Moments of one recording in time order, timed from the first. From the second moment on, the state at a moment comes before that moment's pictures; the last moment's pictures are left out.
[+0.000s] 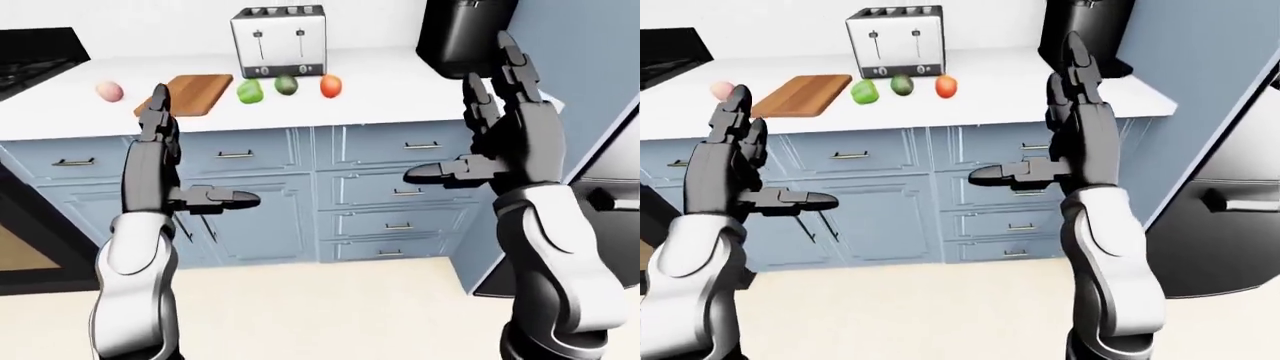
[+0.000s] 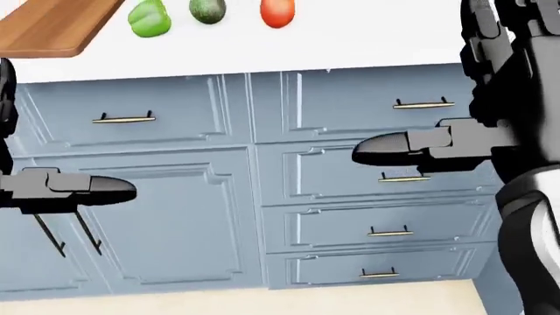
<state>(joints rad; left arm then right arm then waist) -0.35 0.22 0.22 -0.57 0.11 0.71 -0.10 -0.46 -0.21 -0.19 -0.65 0.20 0.73 -0.04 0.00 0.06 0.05</state>
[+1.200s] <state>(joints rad) -0.36 0.25 0.26 -0.71 0.13 0.79 -0.11 -0.50 -0.23 -0.19 -0.77 0.21 0.75 -0.02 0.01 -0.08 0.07</state>
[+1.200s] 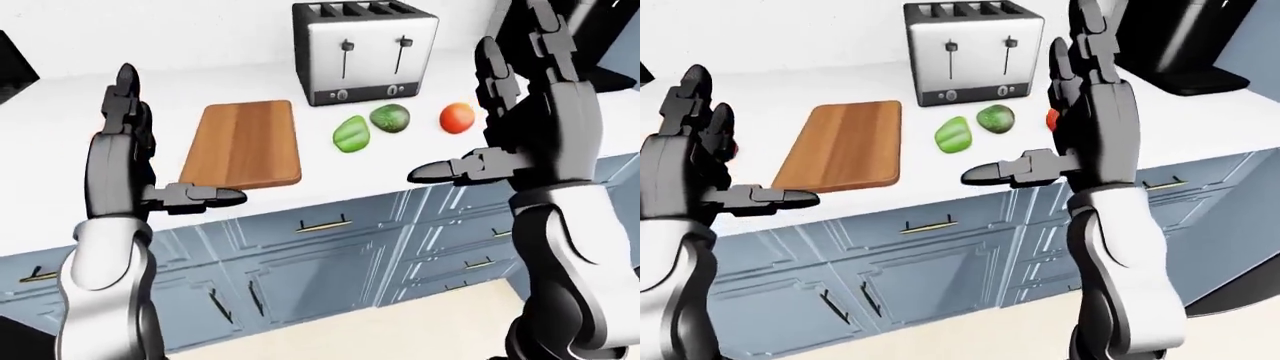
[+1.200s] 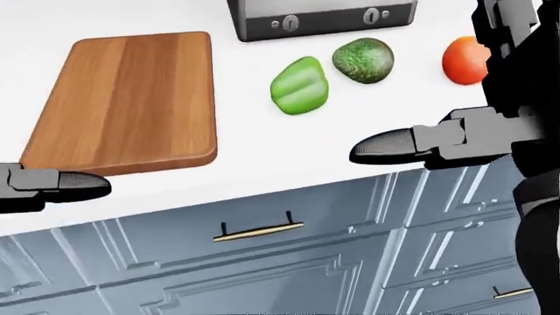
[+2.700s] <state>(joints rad) -0.38 0.24 0.20 -0.64 0.19 0.80 -0.16 -0.45 -0.22 -0.18 -0.75 0.18 0.72 -0.02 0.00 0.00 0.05</state>
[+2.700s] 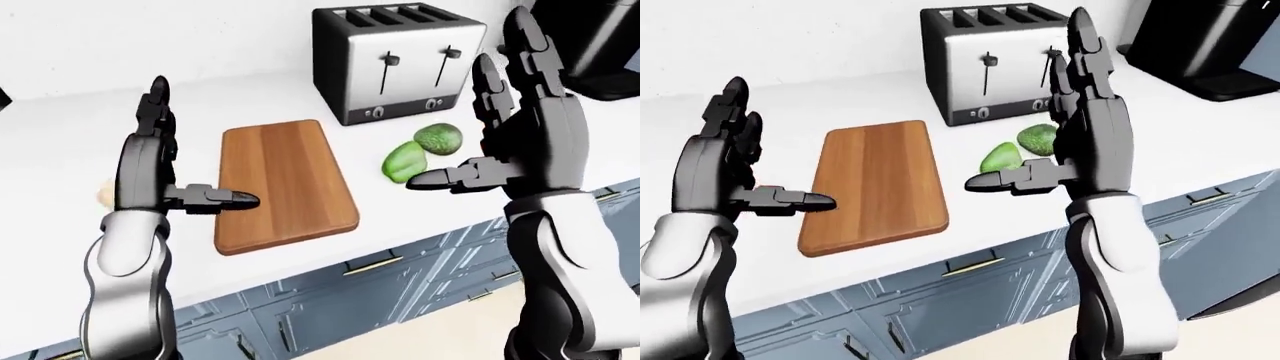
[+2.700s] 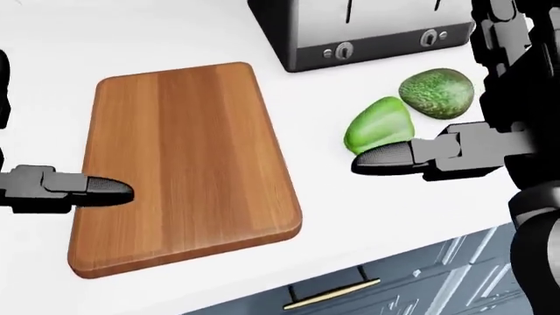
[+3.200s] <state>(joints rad) -0.36 0.23 0.20 -0.65 0.21 0.78 -0.16 -0.42 -0.21 -0.20 -0.74 0.18 0.69 -0.03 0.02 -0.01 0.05</state>
